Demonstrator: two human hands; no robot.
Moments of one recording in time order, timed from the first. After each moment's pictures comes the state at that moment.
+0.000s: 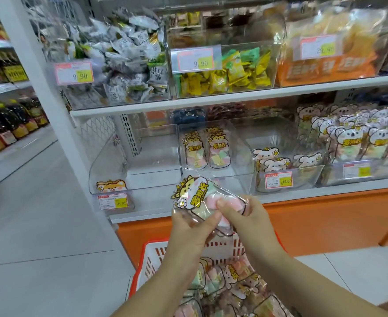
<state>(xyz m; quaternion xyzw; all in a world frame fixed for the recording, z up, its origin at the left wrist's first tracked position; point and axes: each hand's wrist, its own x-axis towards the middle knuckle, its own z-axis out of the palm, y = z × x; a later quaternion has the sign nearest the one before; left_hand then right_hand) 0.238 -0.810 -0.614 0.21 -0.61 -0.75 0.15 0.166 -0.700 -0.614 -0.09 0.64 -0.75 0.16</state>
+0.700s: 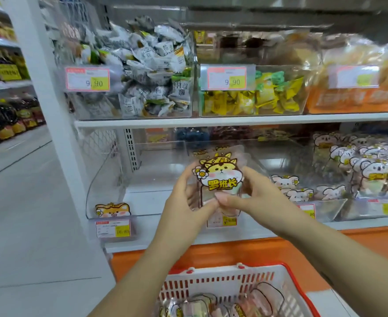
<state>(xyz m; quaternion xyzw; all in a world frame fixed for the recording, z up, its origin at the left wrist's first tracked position) 0.181 -0.900 -0.575 0.06 -0.76 -0.60 0.25 0.091 -0.744 -0.540 -0.34 0.79 -0.51 0.09</state>
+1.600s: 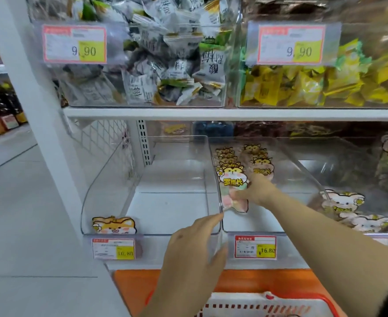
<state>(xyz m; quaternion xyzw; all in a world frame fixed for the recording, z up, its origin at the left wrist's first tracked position) 0.171 -0.933 -0.623 0.13 -0.93 -0.32 0.15 -0.094 -0.857 -0.639 -0.20 0.92 -0.31 0.13</state>
